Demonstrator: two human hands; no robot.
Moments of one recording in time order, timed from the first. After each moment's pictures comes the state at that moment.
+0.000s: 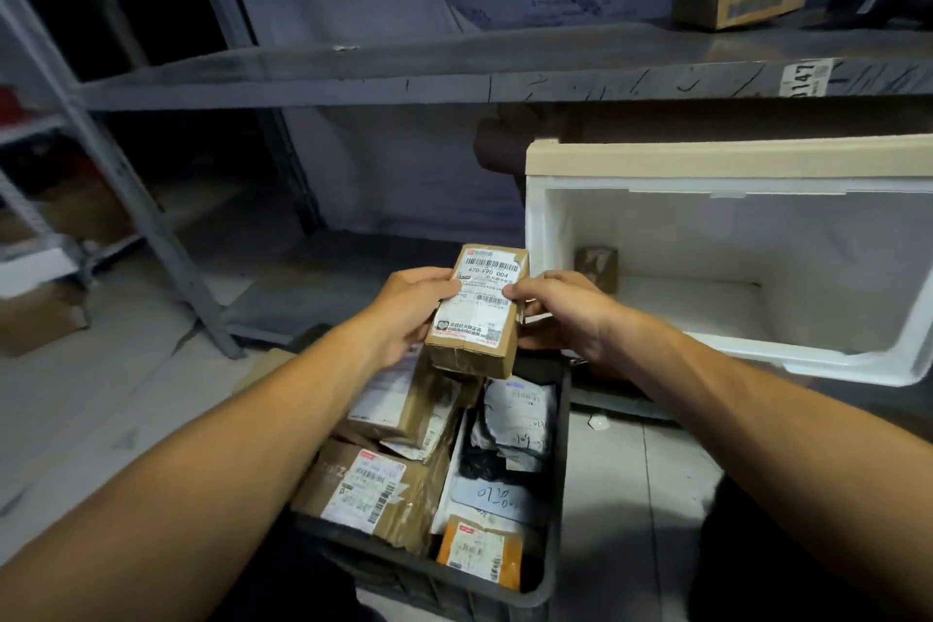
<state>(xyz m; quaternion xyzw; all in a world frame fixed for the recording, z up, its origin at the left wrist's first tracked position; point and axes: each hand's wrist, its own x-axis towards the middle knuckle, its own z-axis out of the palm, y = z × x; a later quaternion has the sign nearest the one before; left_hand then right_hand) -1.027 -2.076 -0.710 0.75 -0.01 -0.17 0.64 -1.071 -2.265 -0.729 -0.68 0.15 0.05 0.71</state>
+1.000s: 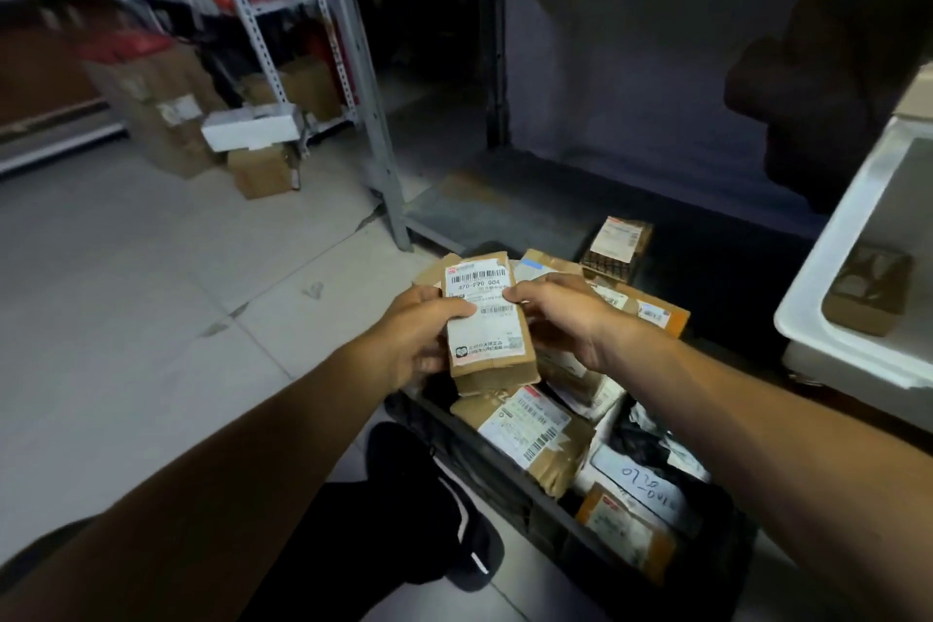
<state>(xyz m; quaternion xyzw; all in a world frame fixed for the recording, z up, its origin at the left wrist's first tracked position) -1.059 -1.874 -0.782 0.70 0.24 -0.13 0.66 -1.014 -2.050 -0.790 -0.71 0.09 0.24 0.66</state>
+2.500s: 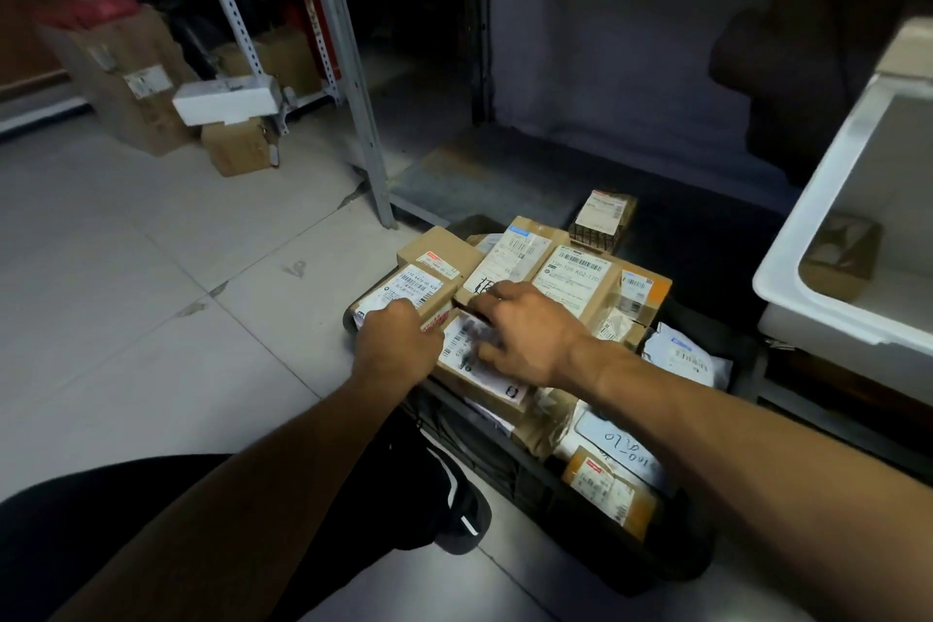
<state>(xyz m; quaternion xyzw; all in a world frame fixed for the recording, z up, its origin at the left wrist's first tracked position) -1.088 -1.874 -0.835 0.95 0.20 -0.01 0.26 -1.056 -2.043 -0.815 -0.95 -0.30 0.09 0.08</state>
